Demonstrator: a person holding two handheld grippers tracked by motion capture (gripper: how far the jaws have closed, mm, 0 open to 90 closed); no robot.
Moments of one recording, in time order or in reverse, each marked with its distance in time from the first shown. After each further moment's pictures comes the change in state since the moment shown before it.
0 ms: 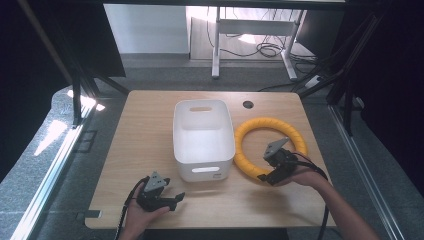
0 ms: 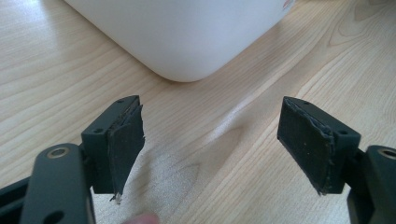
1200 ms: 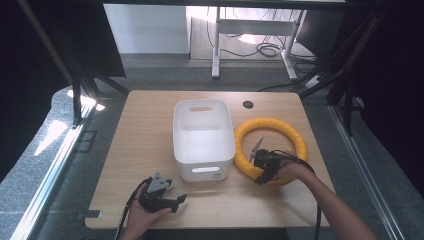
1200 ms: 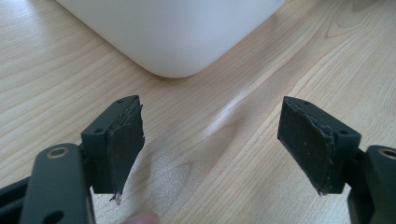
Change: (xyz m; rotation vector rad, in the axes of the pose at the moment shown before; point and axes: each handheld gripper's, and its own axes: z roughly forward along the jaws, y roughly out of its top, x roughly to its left) left arm -0.004 0.000 0.004 0.015 -0.007 0.018; right arm -0.013 0.016 0.057 0.314 0.133 -0.051
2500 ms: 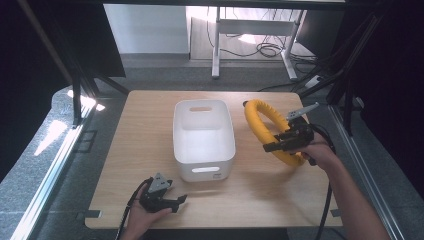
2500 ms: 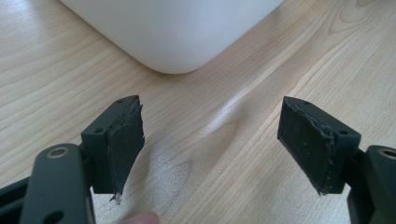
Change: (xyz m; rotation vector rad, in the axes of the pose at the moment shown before) left arm 0.000 -0.001 0.003 0.010 -0.001 -0.003; right arm -0.048 -0.043 -0.110 -0.661 0.240 0.249
